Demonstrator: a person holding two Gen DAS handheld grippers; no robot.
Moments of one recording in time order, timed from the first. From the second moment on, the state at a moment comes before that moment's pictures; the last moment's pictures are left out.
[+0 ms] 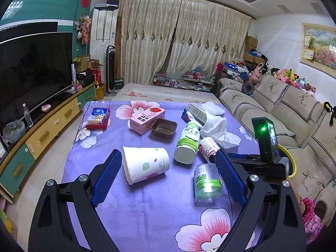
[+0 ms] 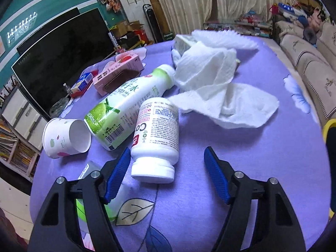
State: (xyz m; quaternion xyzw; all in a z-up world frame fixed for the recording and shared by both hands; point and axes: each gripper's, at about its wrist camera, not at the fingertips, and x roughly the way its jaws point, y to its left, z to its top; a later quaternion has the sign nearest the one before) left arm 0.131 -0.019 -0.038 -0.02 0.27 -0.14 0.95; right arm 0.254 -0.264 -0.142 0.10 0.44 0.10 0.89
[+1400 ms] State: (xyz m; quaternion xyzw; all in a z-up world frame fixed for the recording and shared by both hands) left arm 0.162 -0.116 -0.087 0.03 0.34 -0.20 0.92; right arm 0.148 -0.539 -0.149 0.15 0.42 -0.17 0.88
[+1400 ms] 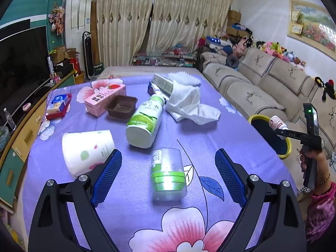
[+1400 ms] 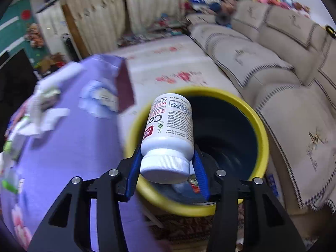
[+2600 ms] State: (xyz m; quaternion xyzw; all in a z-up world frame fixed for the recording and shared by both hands) left arm 0.204 -0.151 -0.154 0.08 0.43 -0.17 0.88; right arm 0.133 -0.543 -0.150 0.17 0.40 -0.16 0.88
